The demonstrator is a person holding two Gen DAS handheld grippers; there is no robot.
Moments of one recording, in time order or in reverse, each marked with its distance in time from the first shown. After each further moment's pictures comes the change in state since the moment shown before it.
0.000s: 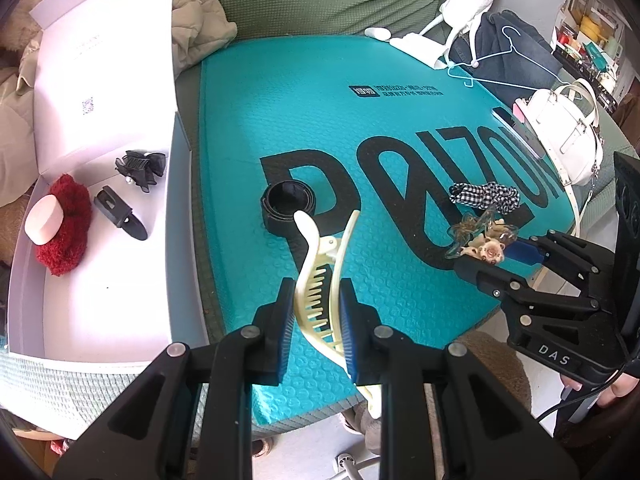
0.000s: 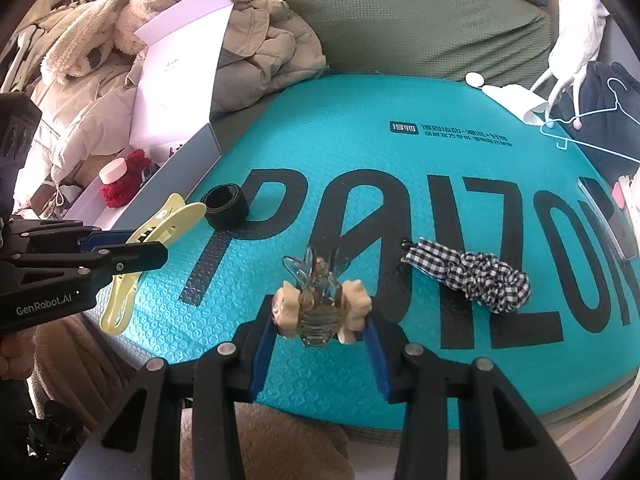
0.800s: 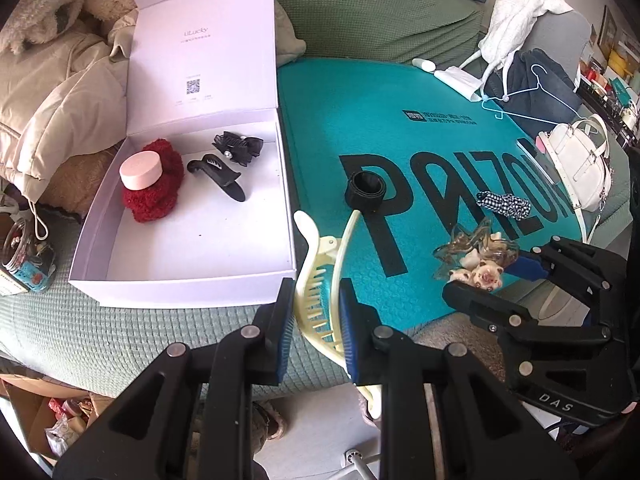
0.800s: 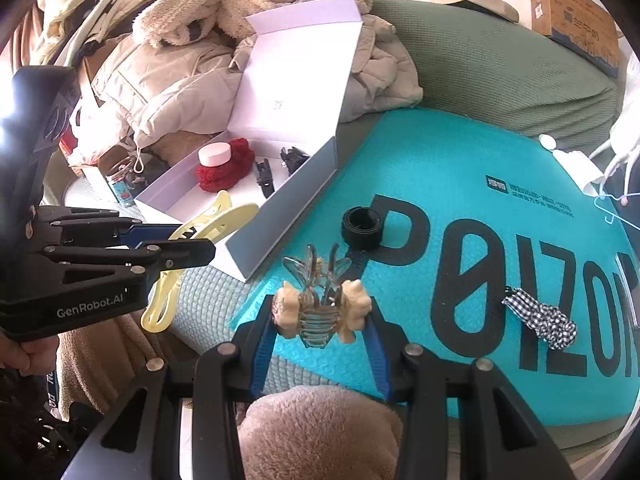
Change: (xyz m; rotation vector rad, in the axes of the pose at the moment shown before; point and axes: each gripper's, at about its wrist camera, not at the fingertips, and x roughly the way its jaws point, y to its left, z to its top) left arm -0.078 0.054 -0.052 -0.121 -0.075 0.097; right arm -0.033 0.111 0.005 -0.215 -0.027 0.127
